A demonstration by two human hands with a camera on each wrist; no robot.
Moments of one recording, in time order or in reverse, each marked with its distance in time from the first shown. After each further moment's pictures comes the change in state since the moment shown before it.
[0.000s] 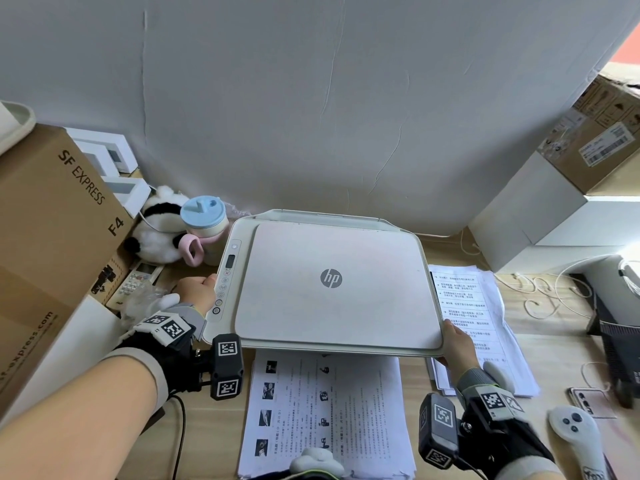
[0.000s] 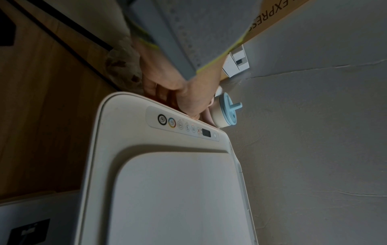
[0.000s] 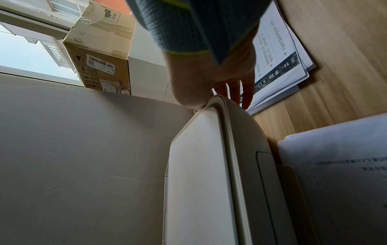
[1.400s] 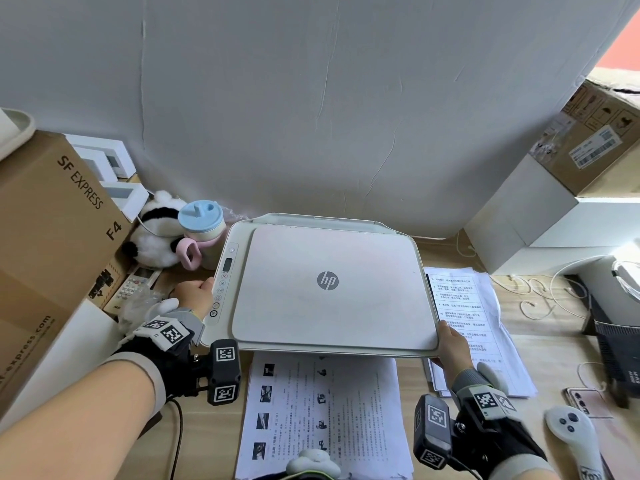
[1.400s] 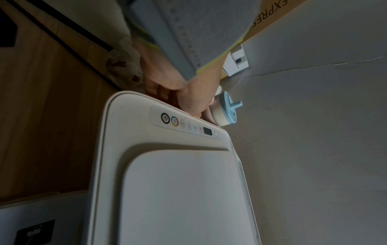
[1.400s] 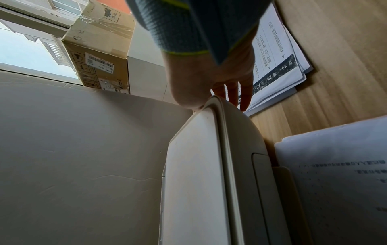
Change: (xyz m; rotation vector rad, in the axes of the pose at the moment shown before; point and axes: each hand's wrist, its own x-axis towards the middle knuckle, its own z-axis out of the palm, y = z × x) left_hand -0.005 0.001 0.000 -0.038 0.031 -0.040; right_hand -0.009 -0.004 0.000 0.039 -0.014 0.011
